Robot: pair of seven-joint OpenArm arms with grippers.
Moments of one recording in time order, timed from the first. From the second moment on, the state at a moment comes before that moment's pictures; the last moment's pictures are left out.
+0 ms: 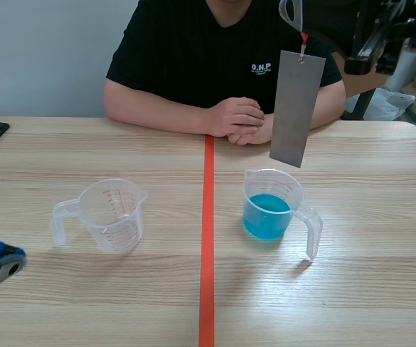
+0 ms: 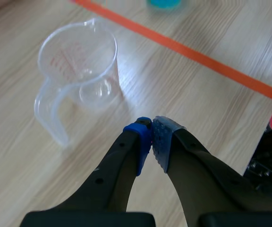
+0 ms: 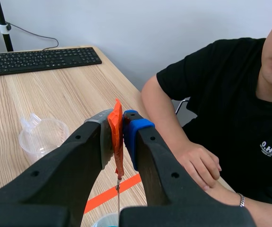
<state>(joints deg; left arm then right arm) 44.8 -60.8 -2.6 102.7 -19.4 -30.7 -19.6 6.1 33.8 -0.1 108.2 40.9 45.4 -19.5</state>
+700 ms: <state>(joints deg) 1.3 -40.2 32.8 99.6 -7.6 -25.5 -4.9 6.1 33.8 -0.1 108.2 40.9 45.4 -19.5</state>
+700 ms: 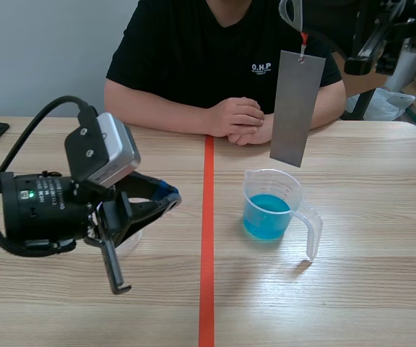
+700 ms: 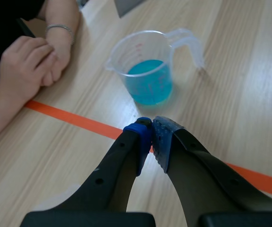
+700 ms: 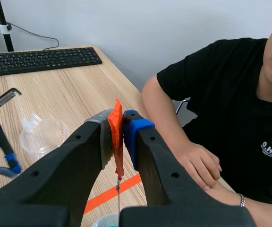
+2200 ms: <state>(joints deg) -20.3 -16.7 39.2 70.1 2.6 -31.5 -11.0 6.1 33.8 -0.1 108.2 40.9 45.4 -20.4</state>
